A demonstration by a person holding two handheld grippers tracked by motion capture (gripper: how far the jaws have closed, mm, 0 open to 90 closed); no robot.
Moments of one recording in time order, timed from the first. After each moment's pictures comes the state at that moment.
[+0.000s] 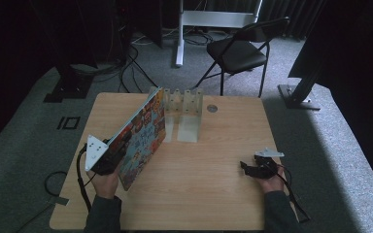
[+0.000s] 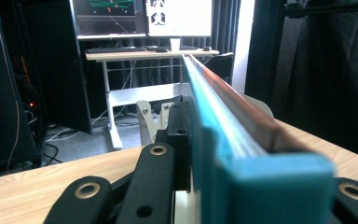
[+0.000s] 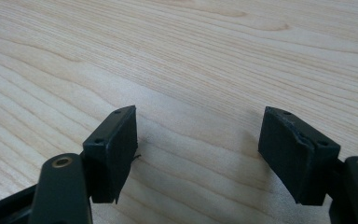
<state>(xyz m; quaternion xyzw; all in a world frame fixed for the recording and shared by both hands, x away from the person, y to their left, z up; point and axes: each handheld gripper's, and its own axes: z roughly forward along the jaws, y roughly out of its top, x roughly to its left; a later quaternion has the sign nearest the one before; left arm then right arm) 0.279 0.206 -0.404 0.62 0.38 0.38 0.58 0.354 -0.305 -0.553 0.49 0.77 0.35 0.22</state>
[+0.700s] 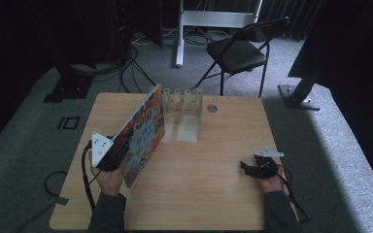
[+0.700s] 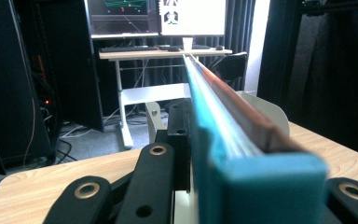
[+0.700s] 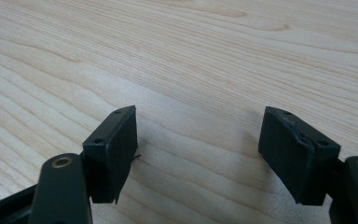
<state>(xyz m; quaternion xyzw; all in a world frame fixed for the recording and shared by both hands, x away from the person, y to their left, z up) 0.288 0.196 -0.402 0.61 0.40 0.40 0.56 0.354 -0.305 -0.553 0.49 0.77 0.35 0.22</state>
